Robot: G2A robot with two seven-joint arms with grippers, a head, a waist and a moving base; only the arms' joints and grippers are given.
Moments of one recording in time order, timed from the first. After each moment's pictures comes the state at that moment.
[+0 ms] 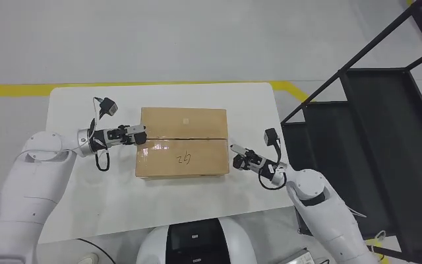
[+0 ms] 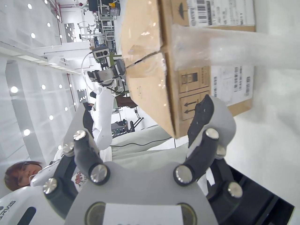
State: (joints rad) left arm 0.91 -0.97 -1.14 -1.14 -0.47 -0.38 -1.28; right arm -1.54 -1.09 1.34 -1.64 0.24 -0.11 0.69
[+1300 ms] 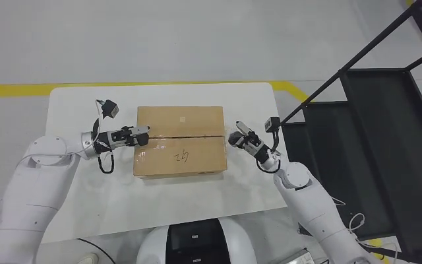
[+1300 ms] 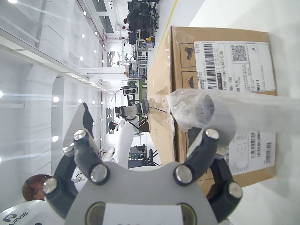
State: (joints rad) left arm 0.98 -0.96 -1.17 -1.25 -0.40 -0.31 -1.17; right arm -1.36 -1.16 1.25 -1.38 0.41 -0.44 0.52
